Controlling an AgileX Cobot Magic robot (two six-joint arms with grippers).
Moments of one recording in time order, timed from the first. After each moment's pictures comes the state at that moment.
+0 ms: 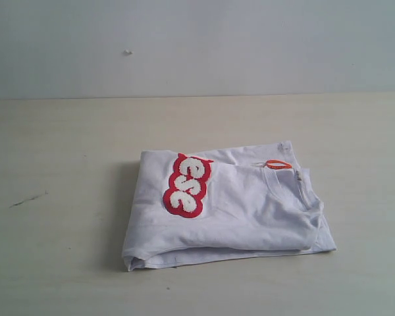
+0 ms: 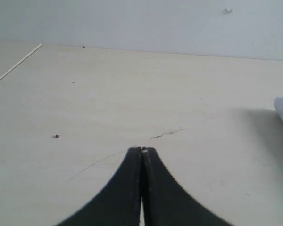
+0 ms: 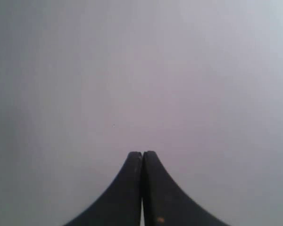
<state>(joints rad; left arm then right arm) 0.05 0.00 0.00 0.00 0.35 -0.03 -0.08 0.00 -0.68 -0.05 0.33 0.18</state>
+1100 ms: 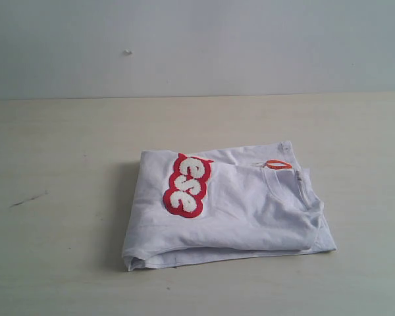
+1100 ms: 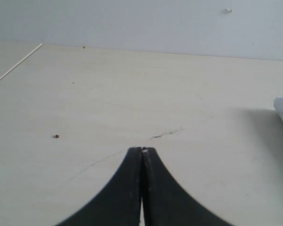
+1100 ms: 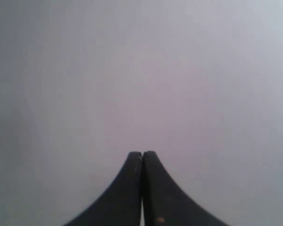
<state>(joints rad) 0.05 0.00 0.00 0.00 0.35 -0.03 -0.08 0.00 -0.58 0.01 0.20 0.13</state>
